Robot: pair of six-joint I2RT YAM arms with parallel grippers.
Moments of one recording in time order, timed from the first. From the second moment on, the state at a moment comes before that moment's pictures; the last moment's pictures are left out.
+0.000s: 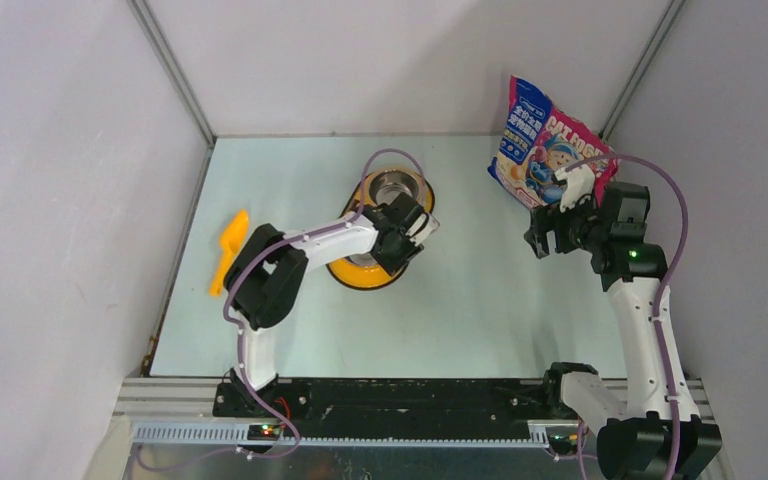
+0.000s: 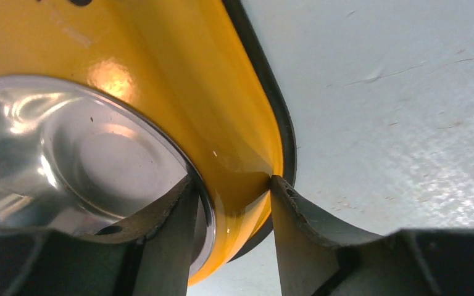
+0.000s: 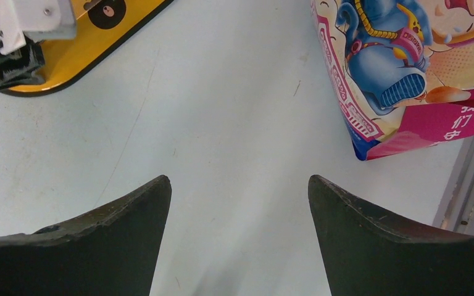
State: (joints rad) left arm -0.76 1.96 1.40 -0.63 -0.08 0.15; right arm -0.08 0.98 1.01 -0.66 -0.42 -0.30
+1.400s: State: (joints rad) left arm -0.25 1.91 1.37 -0.68 -0.17 0.46; right arm -0.07 0.98 1.01 -0.66 -0.48 -0.30
